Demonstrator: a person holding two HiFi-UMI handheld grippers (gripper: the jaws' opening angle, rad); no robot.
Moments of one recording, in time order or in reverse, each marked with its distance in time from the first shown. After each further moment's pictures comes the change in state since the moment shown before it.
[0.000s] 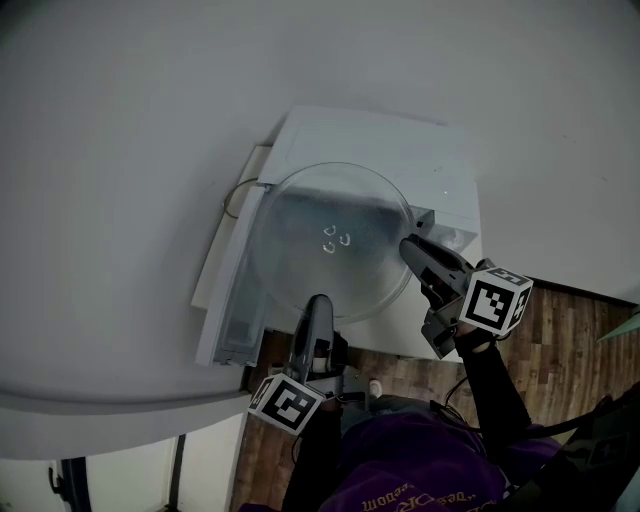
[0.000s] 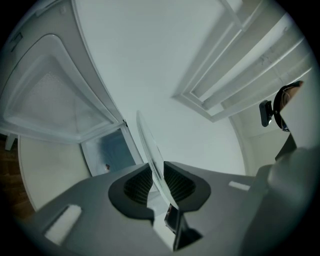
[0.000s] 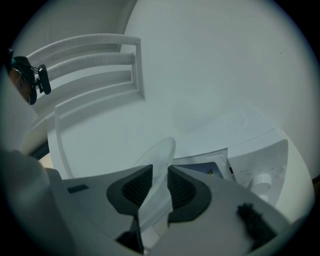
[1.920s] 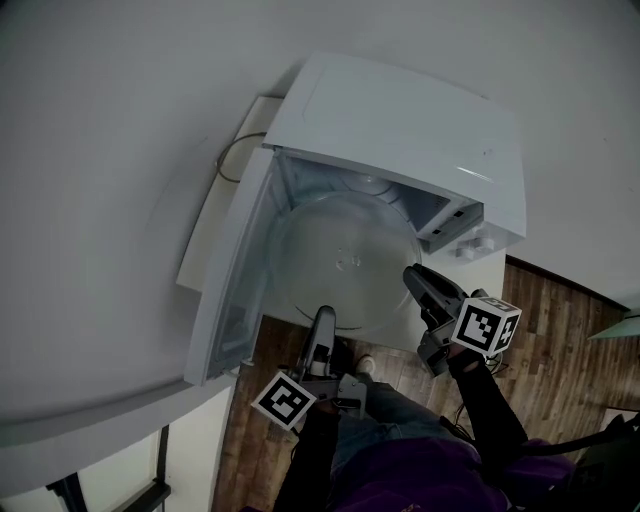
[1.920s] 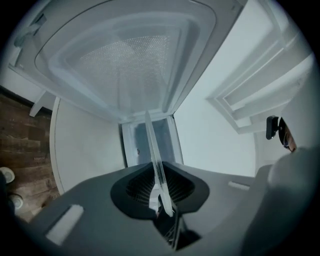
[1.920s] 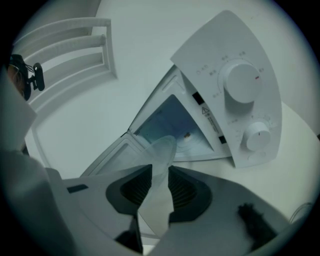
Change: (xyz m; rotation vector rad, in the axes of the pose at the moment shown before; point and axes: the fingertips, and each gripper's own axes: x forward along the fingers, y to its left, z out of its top) left arm -0.014 0.118 -0.040 -0.318 0.057 0.113; right arm 0.028 -0.078 -0.131 0.168 0.175 -0.169
